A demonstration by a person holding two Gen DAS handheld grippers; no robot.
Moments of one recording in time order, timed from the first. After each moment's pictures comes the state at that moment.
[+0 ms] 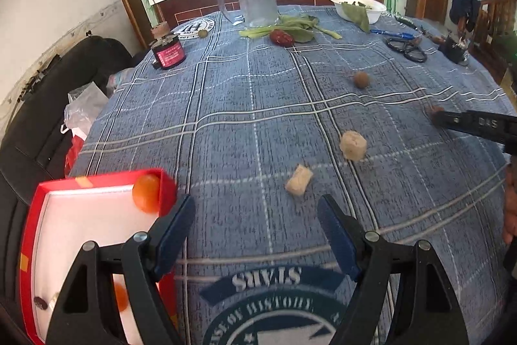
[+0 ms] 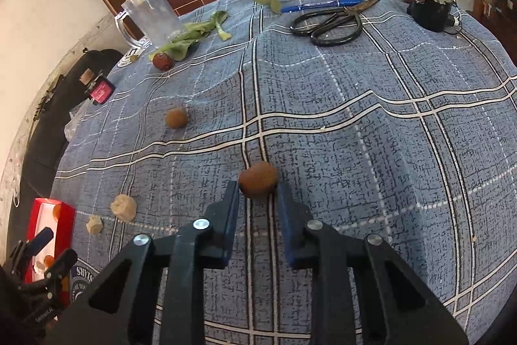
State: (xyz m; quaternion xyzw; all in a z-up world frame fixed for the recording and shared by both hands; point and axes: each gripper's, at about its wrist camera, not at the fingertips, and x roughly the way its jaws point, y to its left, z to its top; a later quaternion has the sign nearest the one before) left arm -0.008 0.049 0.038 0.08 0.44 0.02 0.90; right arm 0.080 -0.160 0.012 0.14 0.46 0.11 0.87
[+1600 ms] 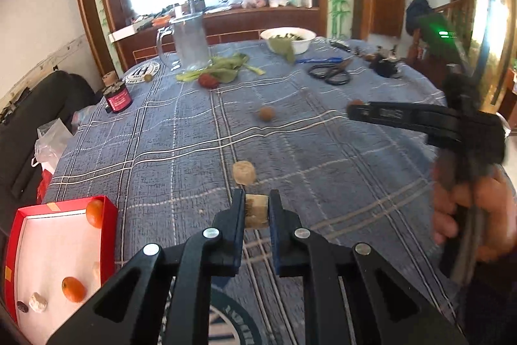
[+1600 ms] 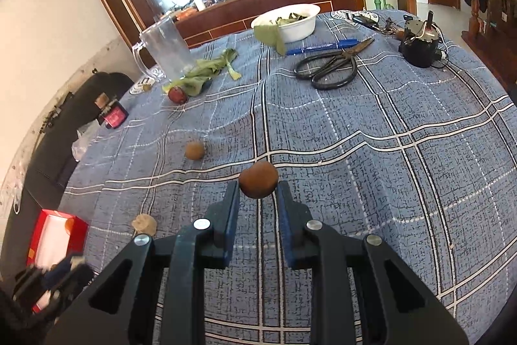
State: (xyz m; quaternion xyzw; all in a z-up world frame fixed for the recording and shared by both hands) left arm -0.053 -0.015 0.073 0.07 0.37 -0.08 0.92; right arm 0.062 -0.162 0.044 0.15 0.39 0.10 0.90
